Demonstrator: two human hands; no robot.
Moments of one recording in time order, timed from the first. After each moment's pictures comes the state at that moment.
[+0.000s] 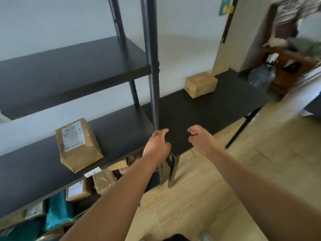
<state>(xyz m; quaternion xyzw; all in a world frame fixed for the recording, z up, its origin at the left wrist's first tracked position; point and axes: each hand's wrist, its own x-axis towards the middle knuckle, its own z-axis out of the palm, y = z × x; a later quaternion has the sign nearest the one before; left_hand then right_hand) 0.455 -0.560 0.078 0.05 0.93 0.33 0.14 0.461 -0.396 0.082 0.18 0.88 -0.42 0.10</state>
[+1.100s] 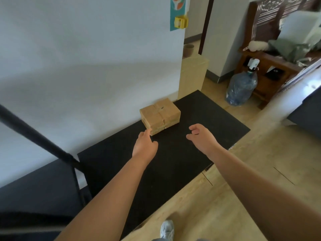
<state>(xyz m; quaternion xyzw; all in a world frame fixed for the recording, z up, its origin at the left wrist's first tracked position) 0.164 -0.296 0.041 -0.03 0.92 0.36 0.13 0.195 -0.102 0.070 0.25 0.85 -0.45 0.11</state>
